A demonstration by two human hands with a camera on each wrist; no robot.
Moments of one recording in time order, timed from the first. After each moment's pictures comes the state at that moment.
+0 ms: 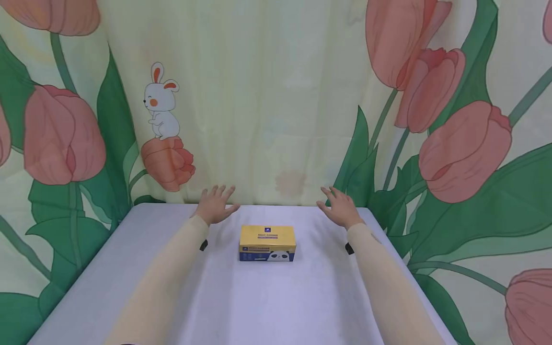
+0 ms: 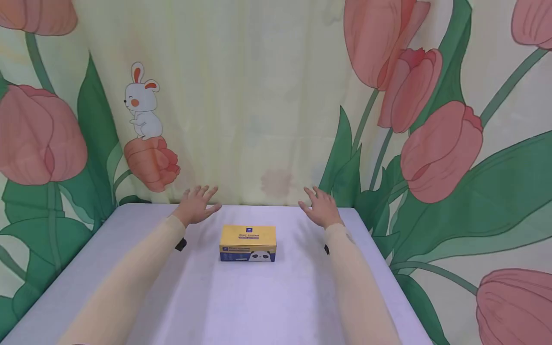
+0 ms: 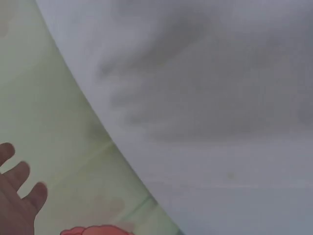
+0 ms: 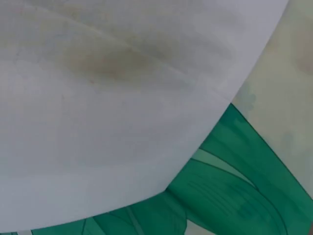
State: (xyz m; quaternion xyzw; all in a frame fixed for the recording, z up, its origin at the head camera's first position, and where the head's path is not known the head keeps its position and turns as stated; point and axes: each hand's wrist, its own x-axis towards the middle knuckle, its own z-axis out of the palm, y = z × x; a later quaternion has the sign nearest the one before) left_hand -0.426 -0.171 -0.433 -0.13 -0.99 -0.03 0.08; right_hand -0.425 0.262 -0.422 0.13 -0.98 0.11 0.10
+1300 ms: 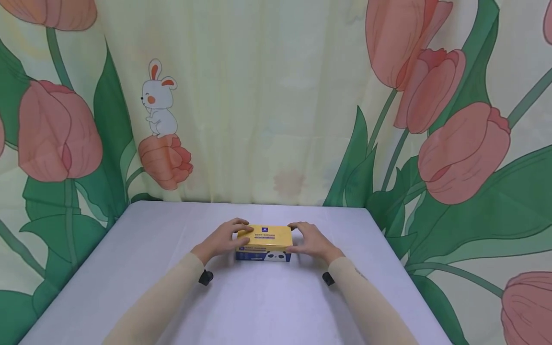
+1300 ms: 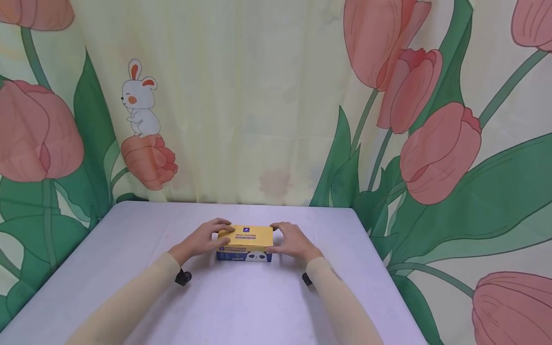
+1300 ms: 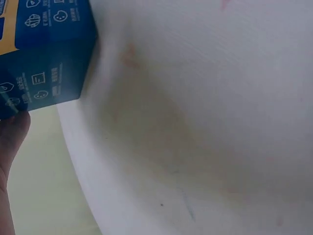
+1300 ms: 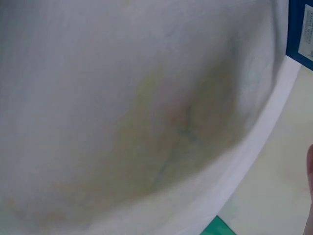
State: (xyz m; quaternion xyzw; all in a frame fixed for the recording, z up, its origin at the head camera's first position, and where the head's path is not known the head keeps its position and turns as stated) left_hand -0.371 -0.134 -0.494 -0.23 -0.93 -0.29 0.03; right_hand -0.382 0.198 -0.498 0.21 -0.95 0.23 0.00
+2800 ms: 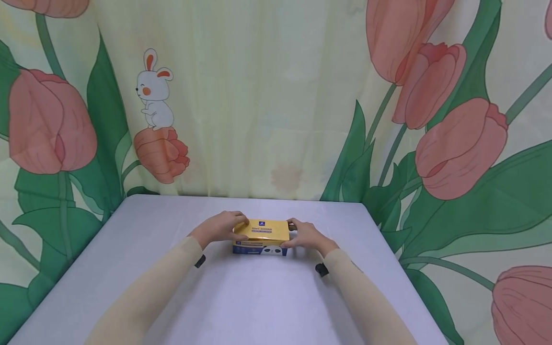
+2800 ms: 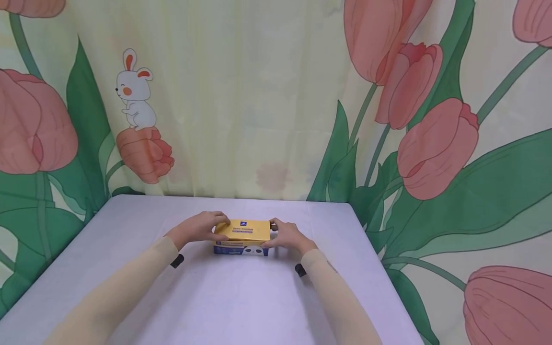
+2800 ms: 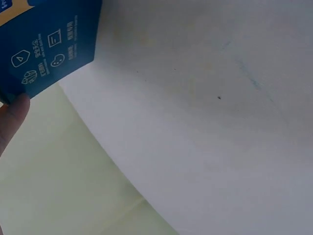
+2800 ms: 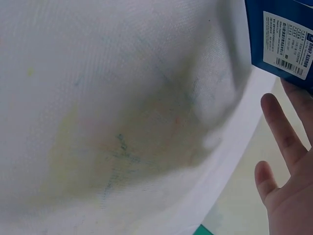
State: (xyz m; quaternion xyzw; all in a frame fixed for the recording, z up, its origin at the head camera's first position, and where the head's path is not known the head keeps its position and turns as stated) left_hand -0.384 -0.132 -0.463 -0.35 -0.93 -0.10 0.01; right_hand -0.395 0.189 -0.497 0.14 -0.95 0.26 -0.12
